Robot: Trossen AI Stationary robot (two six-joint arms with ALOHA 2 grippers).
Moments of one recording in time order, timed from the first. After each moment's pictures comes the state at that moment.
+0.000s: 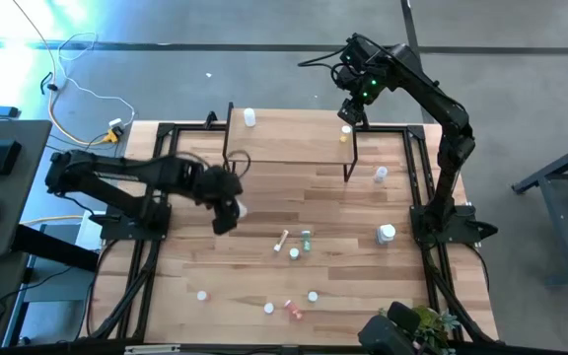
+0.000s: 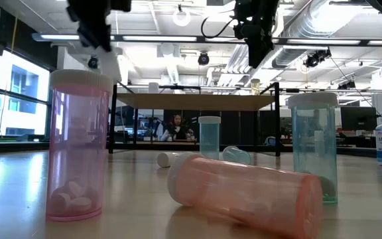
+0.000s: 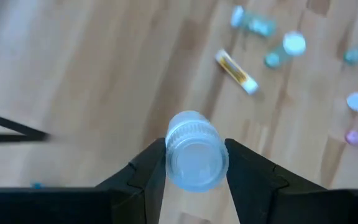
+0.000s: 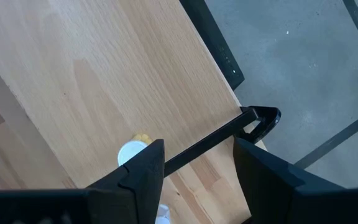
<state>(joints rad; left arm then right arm) 0.08 1.26 1.14 -0.97 -0.09 -0.36 -0.75 1.86 2.15 -1.50 0.03 -0.23</state>
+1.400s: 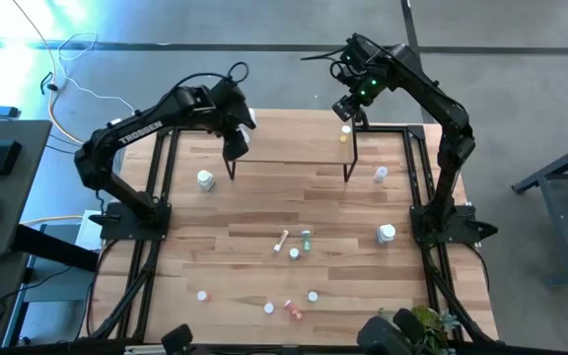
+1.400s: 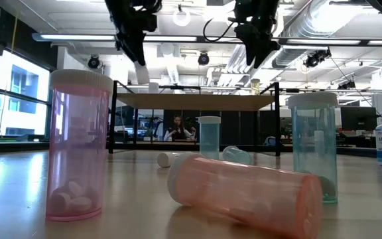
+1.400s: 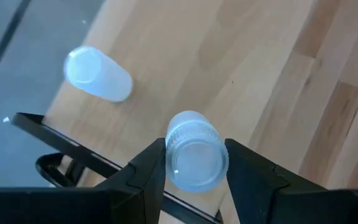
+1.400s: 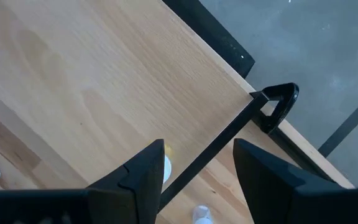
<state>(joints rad) 0.69 1.54 1.57 -1.13 -0.06 0.17 -0.75 1.86 2.15 -1.50 0.01 0.05</state>
